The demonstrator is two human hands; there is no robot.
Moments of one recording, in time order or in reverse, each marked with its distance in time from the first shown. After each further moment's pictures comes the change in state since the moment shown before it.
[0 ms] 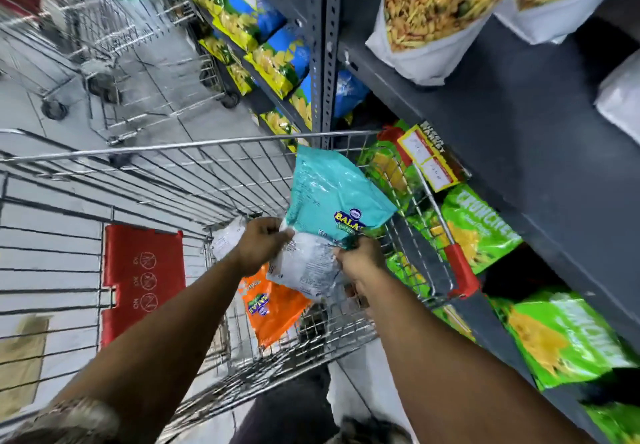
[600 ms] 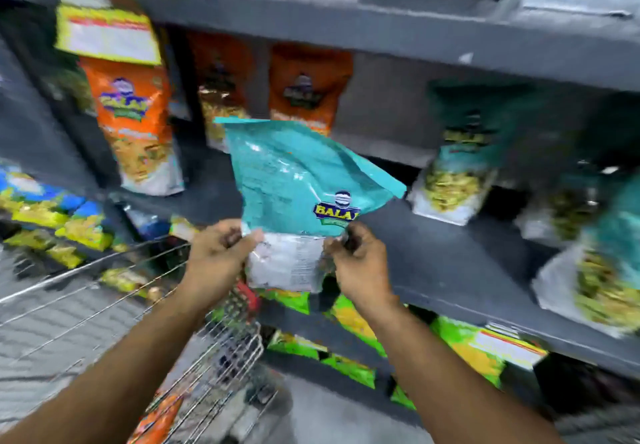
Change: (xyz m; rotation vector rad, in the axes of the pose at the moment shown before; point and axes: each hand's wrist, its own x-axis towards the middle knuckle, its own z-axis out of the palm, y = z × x) left_hand -0.187 0.235 0.236 -0.167 -0.243 0.674; right_hand -0.204 0.077 -0.317 0.515 0.571 -0.709
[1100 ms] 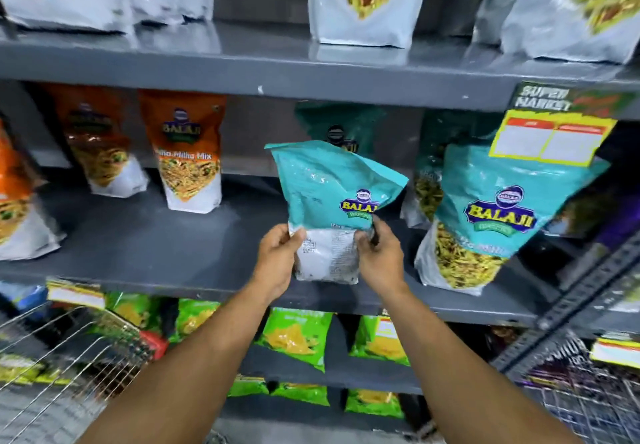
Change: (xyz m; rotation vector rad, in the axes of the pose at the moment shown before) left_hand 0.030 -0.038 0.230 -0.342 -0.285 -0.193; right_hand 0.026 0.038 -0.188 -0.210 0.399 -0.018
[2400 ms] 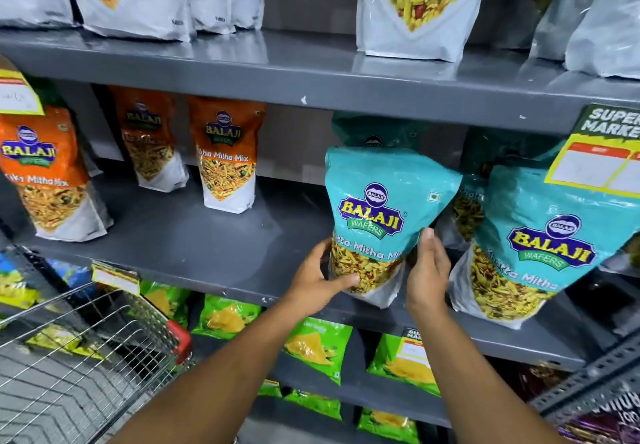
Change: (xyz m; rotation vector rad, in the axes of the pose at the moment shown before) left_hand -0.025 -0.008 -0.001 0.591 -0.126 0.014; right_hand 0.002 -0.018 -0.008 0.562 0.127 -0.006
